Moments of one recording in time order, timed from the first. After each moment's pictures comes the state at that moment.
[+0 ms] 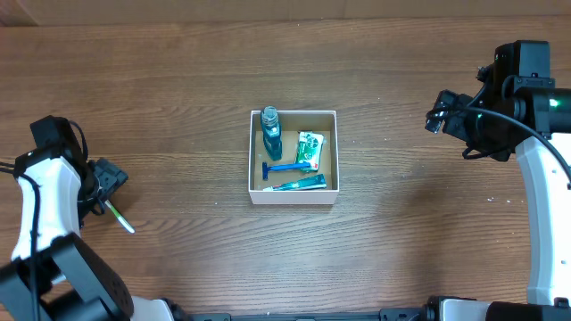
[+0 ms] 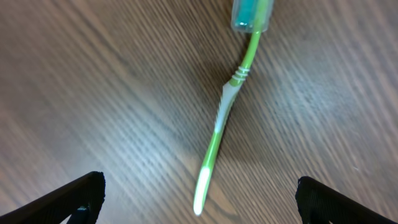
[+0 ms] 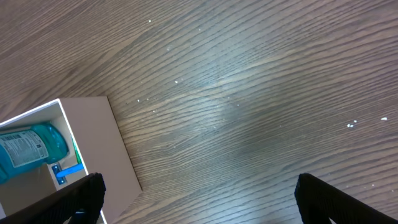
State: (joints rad) left arm 0.49 1.65 1.13 -0.94 -0.19 -0.48; right arm -0.08 1.49 1.59 -1.30 -0.08 0.33
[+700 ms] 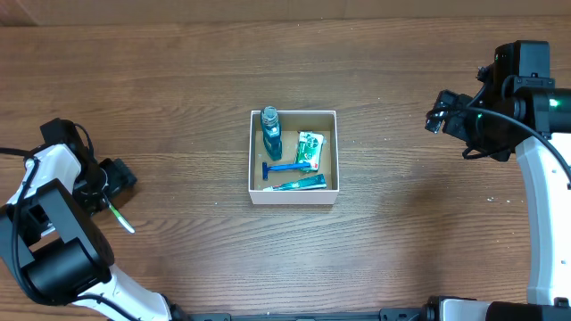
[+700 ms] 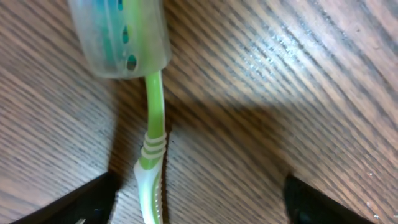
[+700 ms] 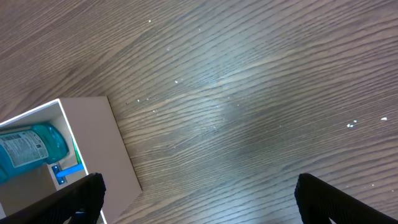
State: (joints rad) left arm 0.52 1.93 1.18 -0.79 -0.02 -0.23; right arm -0.08 1.49 1.59 -1.30 -0.08 0.33
